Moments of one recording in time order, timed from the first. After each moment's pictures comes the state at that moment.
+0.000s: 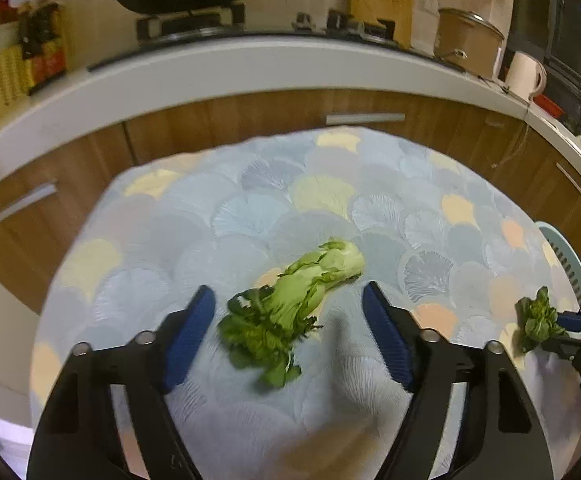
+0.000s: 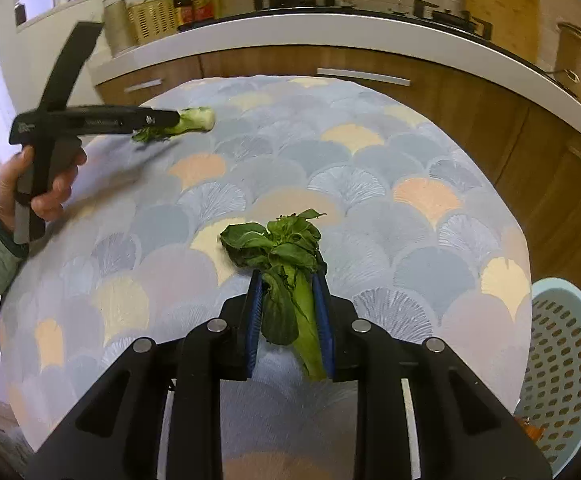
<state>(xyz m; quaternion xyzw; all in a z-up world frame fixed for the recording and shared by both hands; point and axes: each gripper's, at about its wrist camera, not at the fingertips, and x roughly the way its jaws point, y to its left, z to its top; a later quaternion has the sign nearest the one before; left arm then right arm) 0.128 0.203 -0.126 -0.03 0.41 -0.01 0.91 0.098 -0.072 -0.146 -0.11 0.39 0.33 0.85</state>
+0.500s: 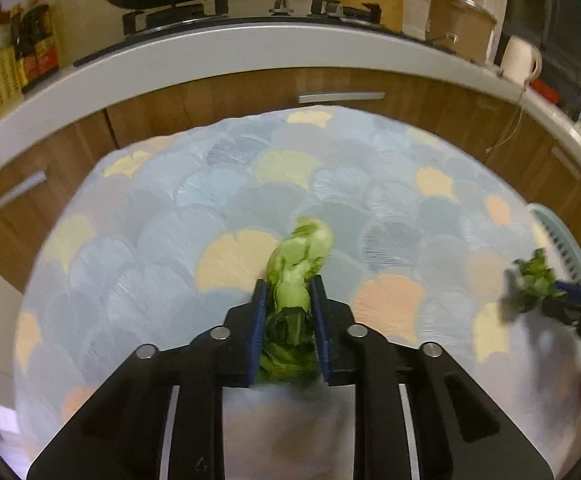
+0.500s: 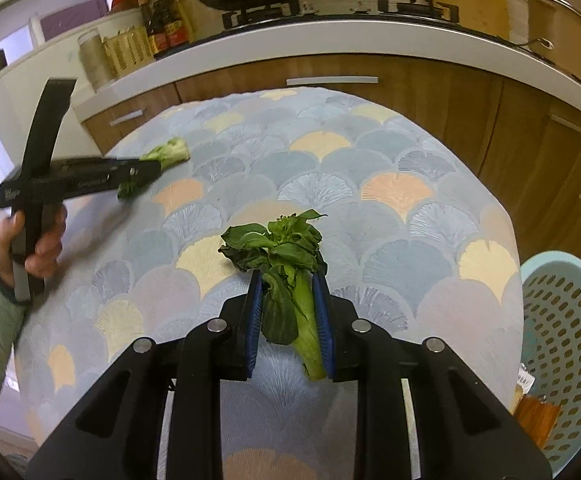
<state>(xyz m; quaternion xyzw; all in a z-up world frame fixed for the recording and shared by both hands) 0.108 0.168 -0.128 -0.04 0.42 -0.01 0.91 0.102 -0.100 -0.138 -0.04 0.39 0.32 0.86</state>
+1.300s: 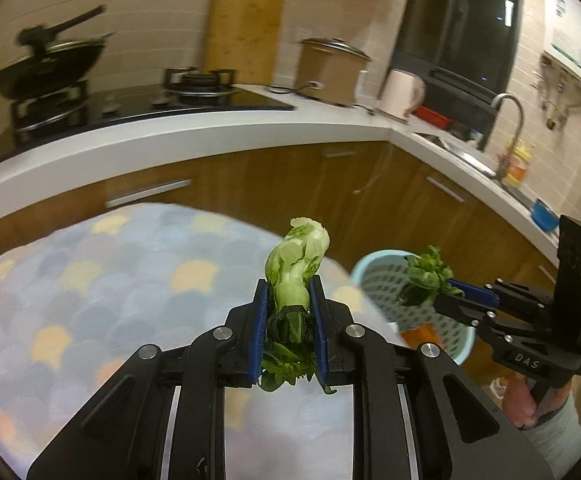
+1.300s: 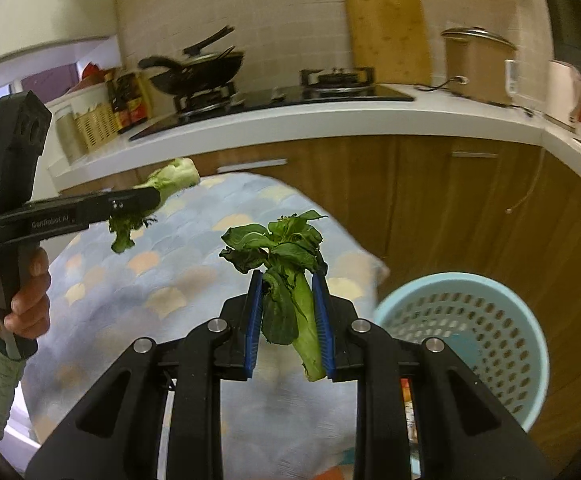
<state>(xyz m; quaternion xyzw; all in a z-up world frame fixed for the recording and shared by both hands) 0.095 0.002 -0.041 -0.04 0.33 -0.19 0.92 0.077 -0.218 -0.064 0.00 0.30 0.23 0.93</state>
